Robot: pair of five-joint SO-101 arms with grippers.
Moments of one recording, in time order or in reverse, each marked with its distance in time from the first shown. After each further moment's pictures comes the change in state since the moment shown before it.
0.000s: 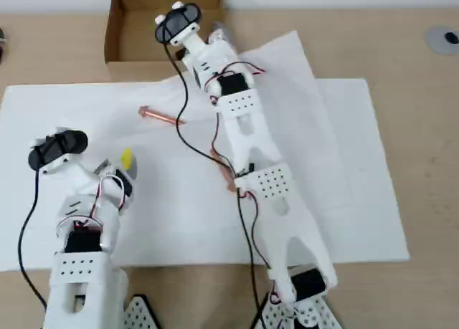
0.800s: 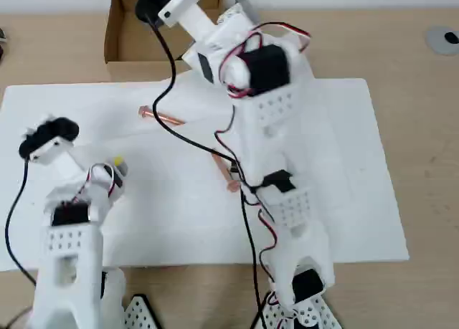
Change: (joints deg) left arm -4.1 19.7 -19.0 16.5 -1.1; right arm -4.8 -45.5 -2.8 57.8 0.2
